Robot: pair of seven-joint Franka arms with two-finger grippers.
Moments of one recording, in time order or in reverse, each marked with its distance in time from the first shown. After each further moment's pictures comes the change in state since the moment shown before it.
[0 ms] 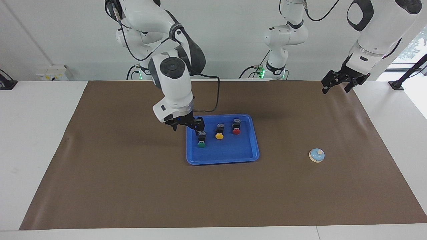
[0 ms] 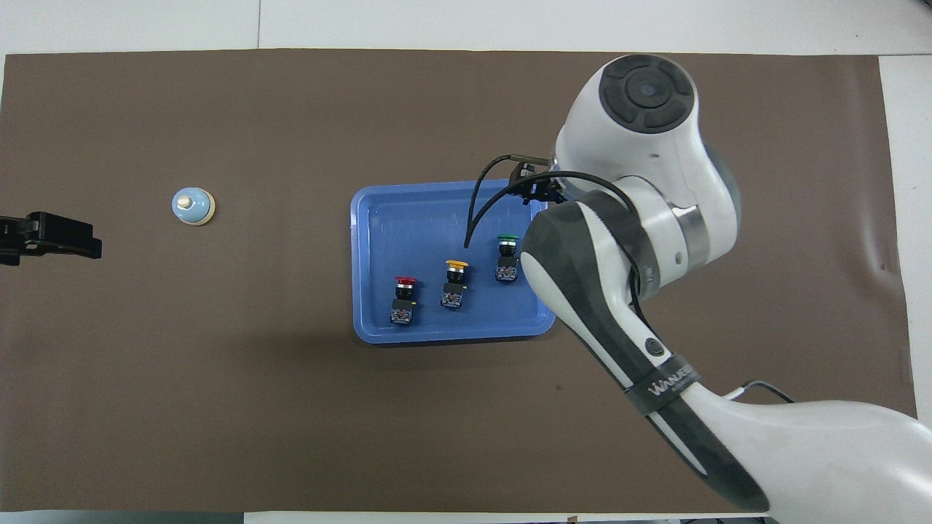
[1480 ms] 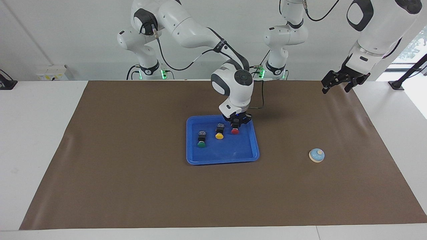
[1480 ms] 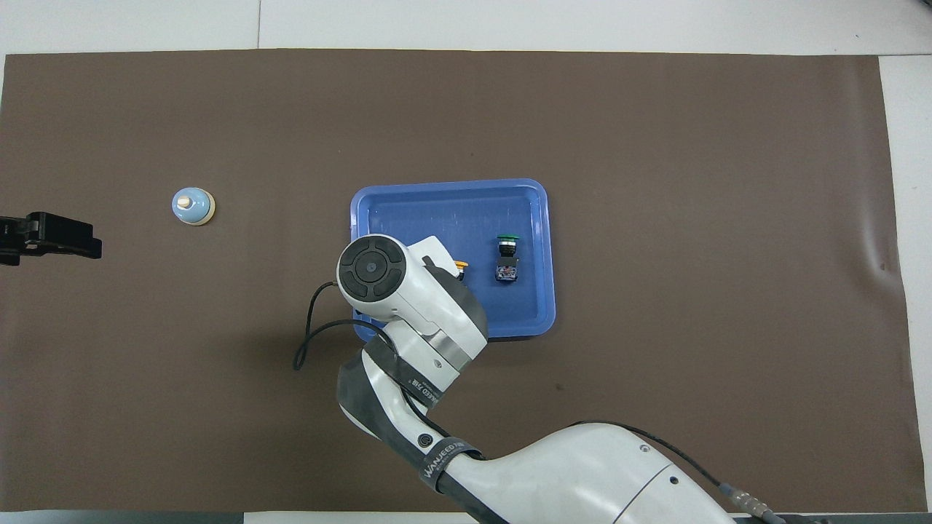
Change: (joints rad) left arm 0.000 0.000 0.000 0.000 0.000 0.000 0.000; right arm 0.391 0.260 0.027 -0.002 0.006 0.246 0.415
